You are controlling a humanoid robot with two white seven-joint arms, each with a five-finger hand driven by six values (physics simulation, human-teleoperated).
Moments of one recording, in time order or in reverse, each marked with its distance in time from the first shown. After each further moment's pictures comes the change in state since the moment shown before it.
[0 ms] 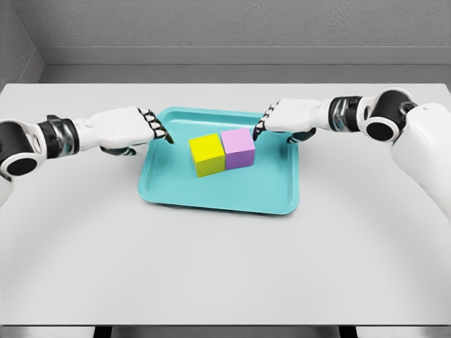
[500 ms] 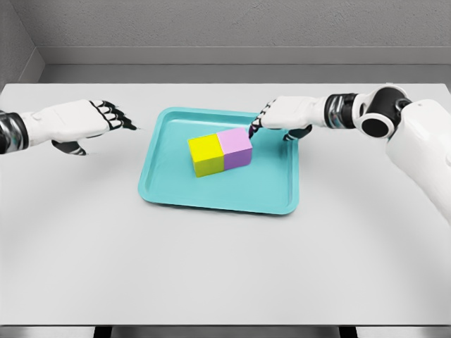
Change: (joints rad) left arm 0.005 0.157 0.021 0.032 0.096 0.000 0.004; right arm -0.023 0.017 0.009 0.029 -0.003 0.004 -0.001
